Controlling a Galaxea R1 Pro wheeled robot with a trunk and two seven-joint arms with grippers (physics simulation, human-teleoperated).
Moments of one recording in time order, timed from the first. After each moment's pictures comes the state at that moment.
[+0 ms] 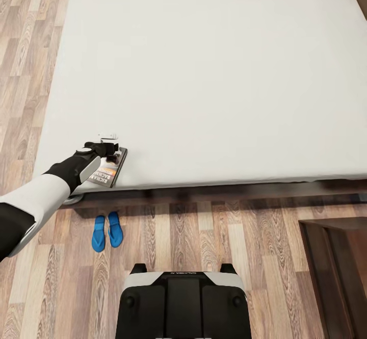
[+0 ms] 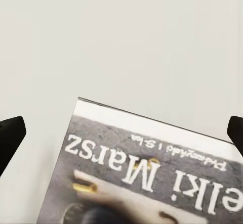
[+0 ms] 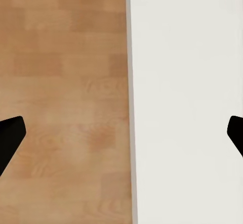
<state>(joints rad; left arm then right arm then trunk) -1.41 0.23 -0.69 -0.34 0.62 0.13 0.16 0.20 -0.13 0.20 0.04 -0.15 -0.19 -0.03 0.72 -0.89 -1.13</state>
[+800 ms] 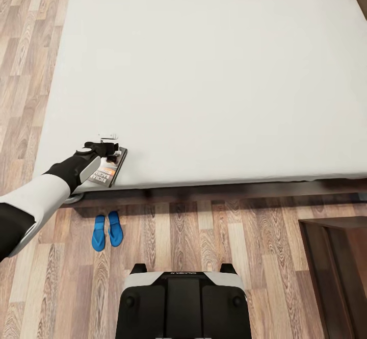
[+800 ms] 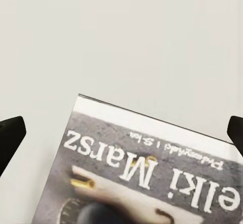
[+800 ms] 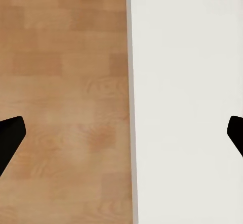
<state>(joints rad) -1.41 0.23 -0.69 -0.34 0.62 0.12 0.16 0.20 -0.13 0.20 0.04 -0.15 -0.19 -0.03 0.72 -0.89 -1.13</state>
